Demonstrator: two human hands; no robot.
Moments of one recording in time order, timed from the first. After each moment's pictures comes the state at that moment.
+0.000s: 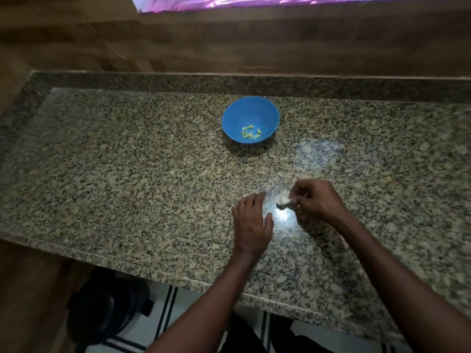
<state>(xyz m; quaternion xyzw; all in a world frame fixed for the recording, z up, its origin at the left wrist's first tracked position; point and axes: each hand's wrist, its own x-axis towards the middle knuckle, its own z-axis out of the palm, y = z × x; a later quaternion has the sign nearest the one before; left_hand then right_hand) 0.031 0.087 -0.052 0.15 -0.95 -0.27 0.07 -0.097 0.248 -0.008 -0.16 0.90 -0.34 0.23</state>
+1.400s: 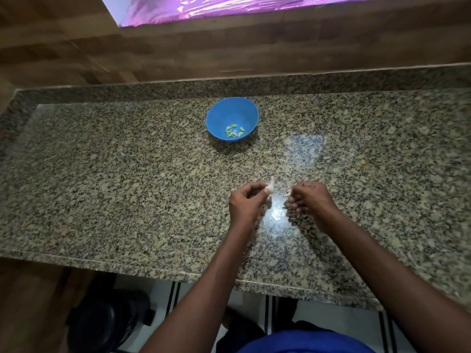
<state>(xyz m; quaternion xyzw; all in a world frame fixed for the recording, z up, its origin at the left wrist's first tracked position) 0.016 0.102 0.004 0.29 -0.65 -0.70 0.02 -0.047 0.268 -0.001 0.15 0.71 -0.64 0.27</state>
